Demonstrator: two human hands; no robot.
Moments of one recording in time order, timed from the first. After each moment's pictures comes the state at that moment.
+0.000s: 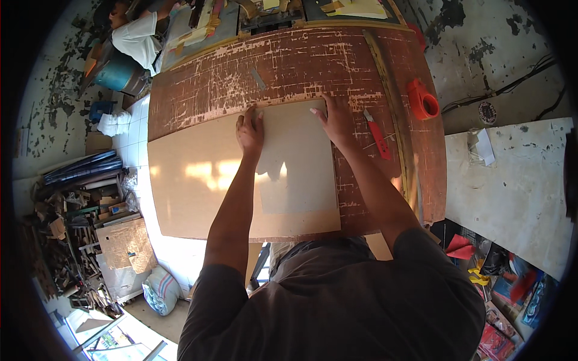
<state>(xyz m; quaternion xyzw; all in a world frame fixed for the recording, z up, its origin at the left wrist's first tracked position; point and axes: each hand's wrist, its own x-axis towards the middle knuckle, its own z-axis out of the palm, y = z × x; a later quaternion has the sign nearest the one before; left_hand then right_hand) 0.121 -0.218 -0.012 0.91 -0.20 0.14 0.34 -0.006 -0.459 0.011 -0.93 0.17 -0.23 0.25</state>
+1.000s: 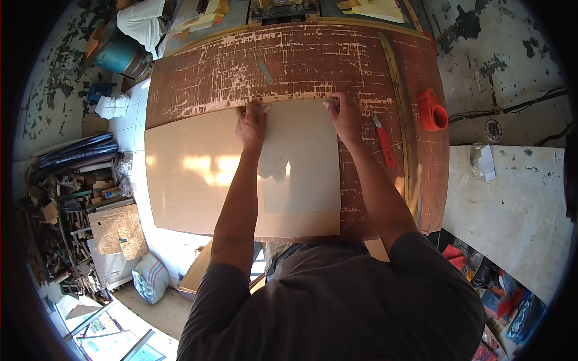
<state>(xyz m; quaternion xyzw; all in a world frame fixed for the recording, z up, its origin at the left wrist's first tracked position) 0.125 -0.216 0.001 0.95 -0.12 0.08 0.29 0.015 -0.468 -0.001 -0.89 0.19 -0.24 0.34</state>
